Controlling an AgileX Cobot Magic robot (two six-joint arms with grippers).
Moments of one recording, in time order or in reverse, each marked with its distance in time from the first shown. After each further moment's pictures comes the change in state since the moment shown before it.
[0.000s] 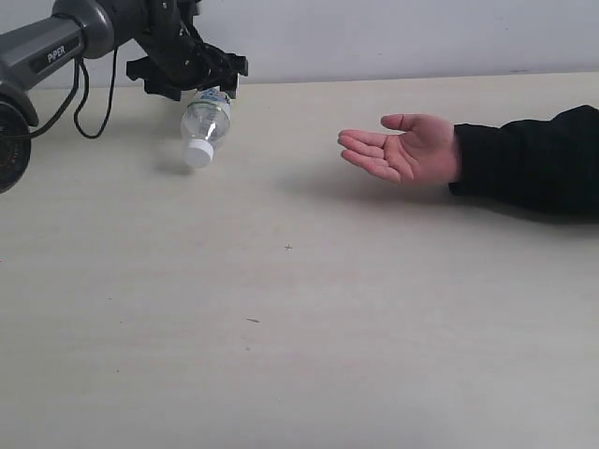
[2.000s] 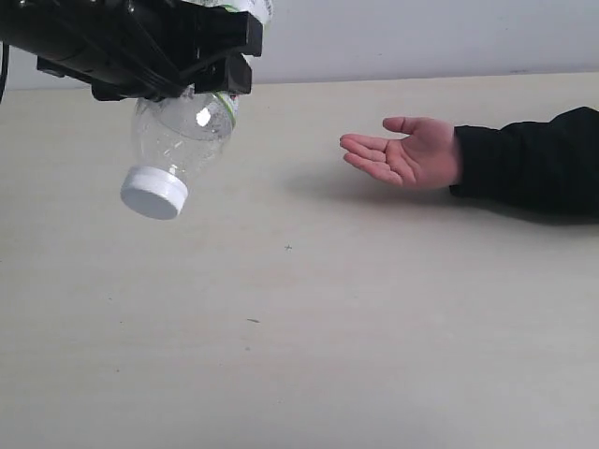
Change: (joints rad) left arm -0.395 -1.192 1.255 0.098 -0.268 -0.314; right arm 0.000 0.000 0.000 0.000 0.000 0.000
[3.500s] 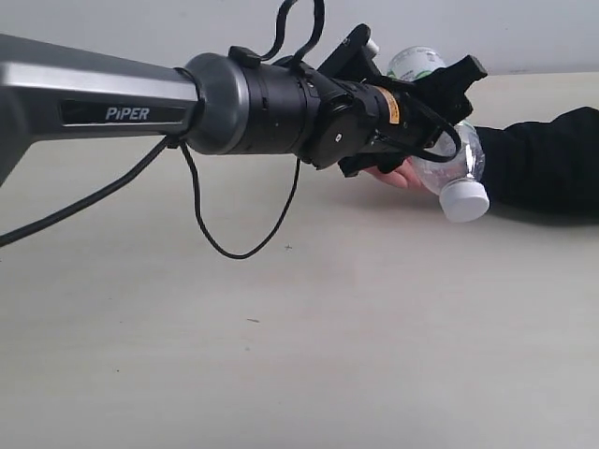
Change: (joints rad) left arm -0.163 0.773 -0.459 -0.074 -0.578 -0.609; right arm 0.000 0.000 0.000 0.000 0.000 0.000
